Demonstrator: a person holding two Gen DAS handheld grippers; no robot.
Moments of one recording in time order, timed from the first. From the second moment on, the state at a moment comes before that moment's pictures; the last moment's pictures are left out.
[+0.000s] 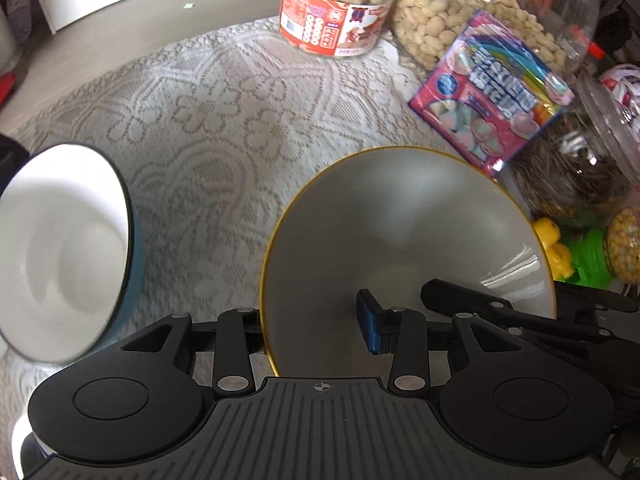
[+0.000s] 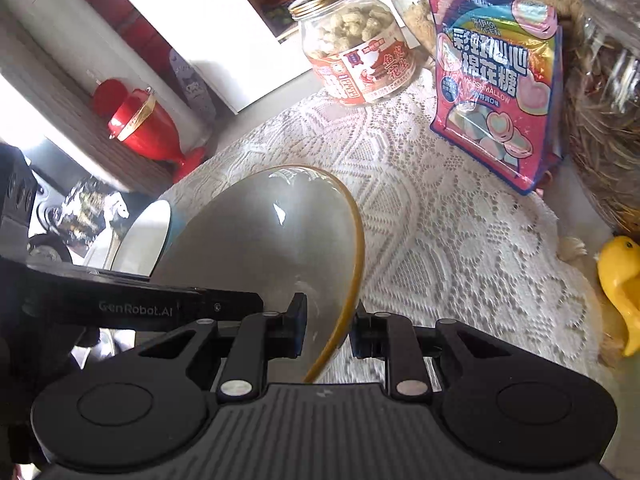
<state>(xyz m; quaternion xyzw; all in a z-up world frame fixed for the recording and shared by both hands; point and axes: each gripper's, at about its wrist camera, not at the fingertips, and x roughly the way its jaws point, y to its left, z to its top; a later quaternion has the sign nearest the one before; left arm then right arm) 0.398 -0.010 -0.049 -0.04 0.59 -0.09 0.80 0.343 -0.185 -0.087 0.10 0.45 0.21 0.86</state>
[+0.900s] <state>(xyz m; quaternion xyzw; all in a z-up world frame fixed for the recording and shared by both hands) 0.313 -0.033 -0.088 -0.09 0.58 -0.07 0.81 0.297 -0.208 -0.121 0.09 0.47 0.22 0.85</state>
